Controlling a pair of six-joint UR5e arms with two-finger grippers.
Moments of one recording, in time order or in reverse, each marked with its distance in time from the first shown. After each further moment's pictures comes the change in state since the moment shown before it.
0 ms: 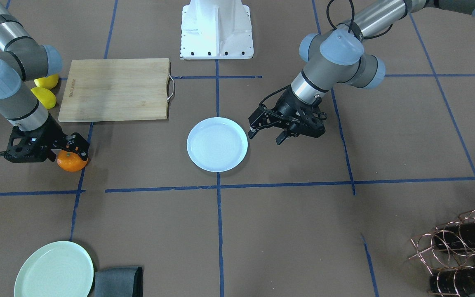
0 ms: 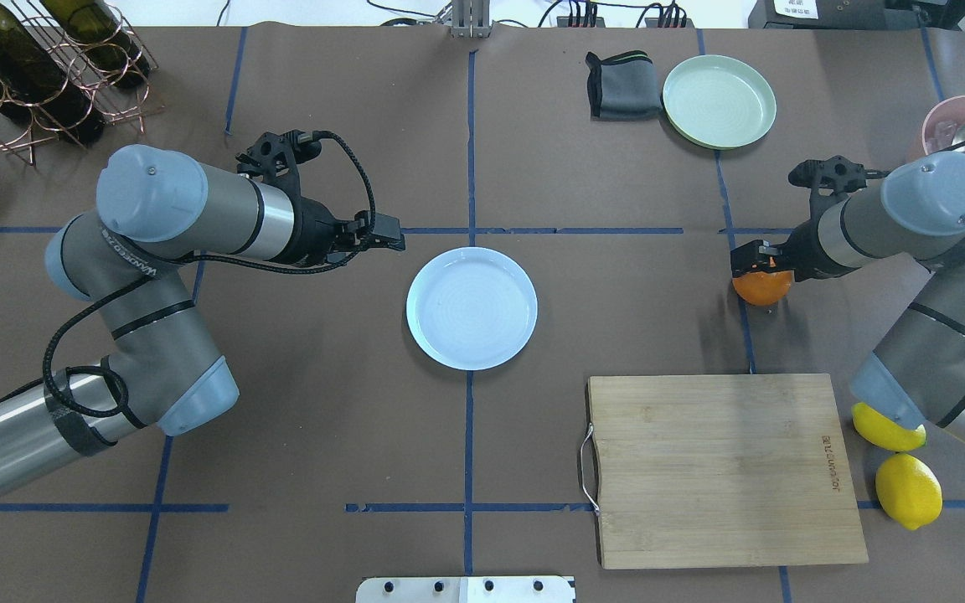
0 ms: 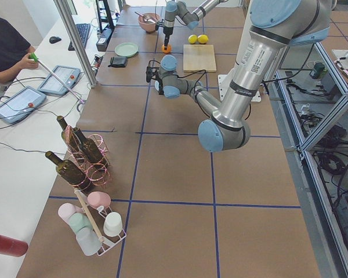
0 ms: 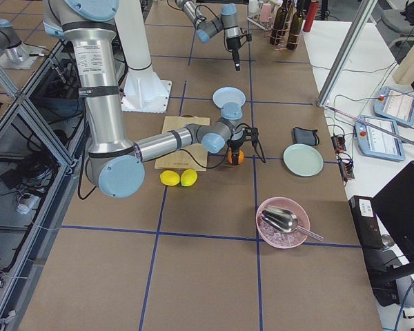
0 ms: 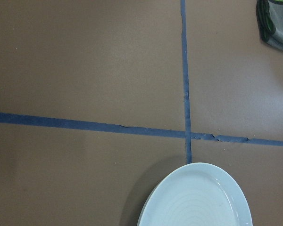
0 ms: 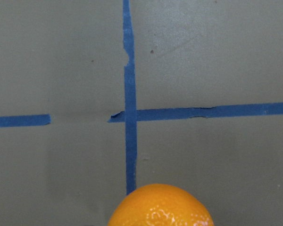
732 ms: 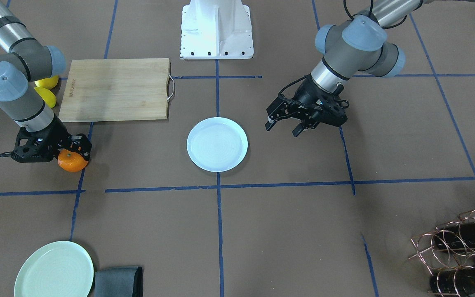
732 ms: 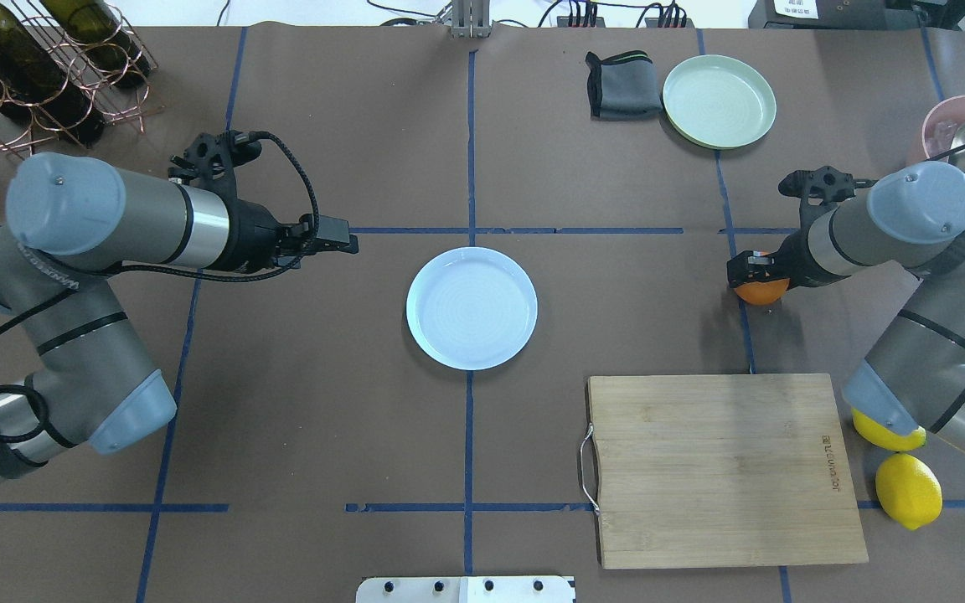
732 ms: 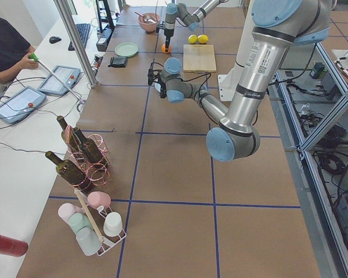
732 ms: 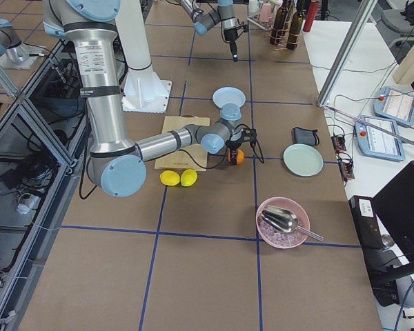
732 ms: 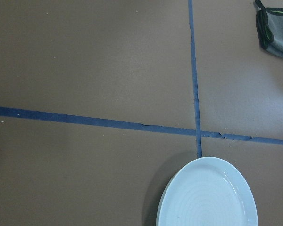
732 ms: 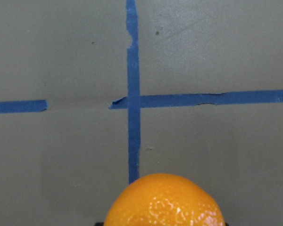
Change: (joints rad) left arm -0.035 0.139 -0.134 0.000 -0.004 0.008; right arm -0.018 0.007 -0.013 0.000 -0.003 0.001
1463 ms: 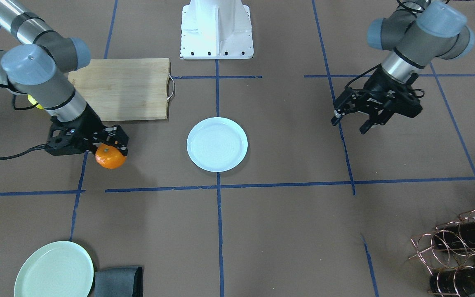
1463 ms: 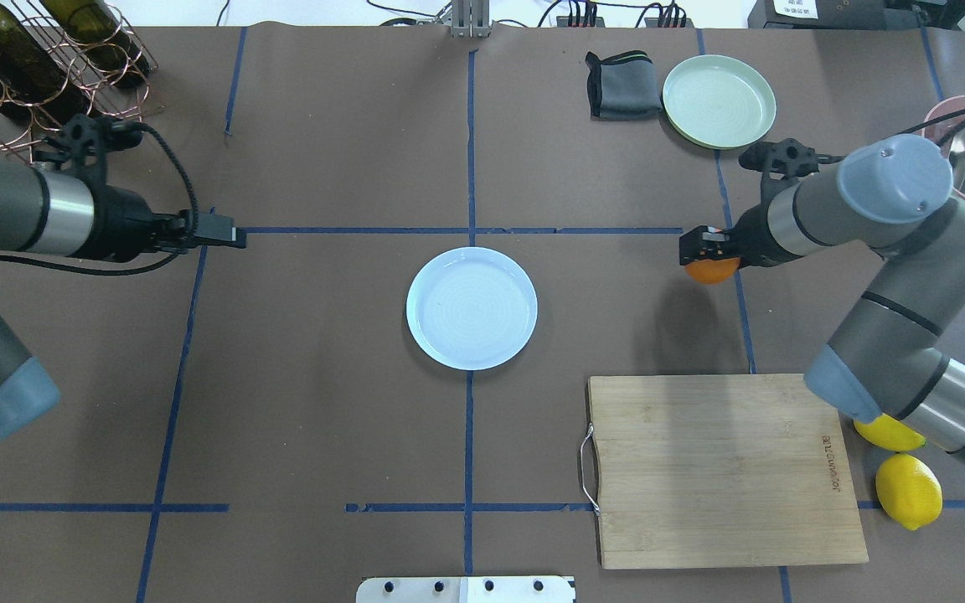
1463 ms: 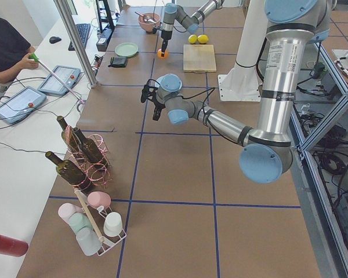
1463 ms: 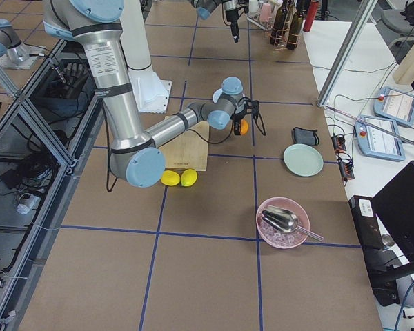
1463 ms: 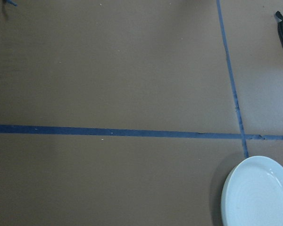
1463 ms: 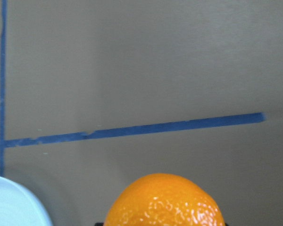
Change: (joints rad) left arm -0.245 0.310 -0.098 -0.006 -0.141 0.443; right arm -0.118 0.252 0.049 -0.046 -0.062 0.269
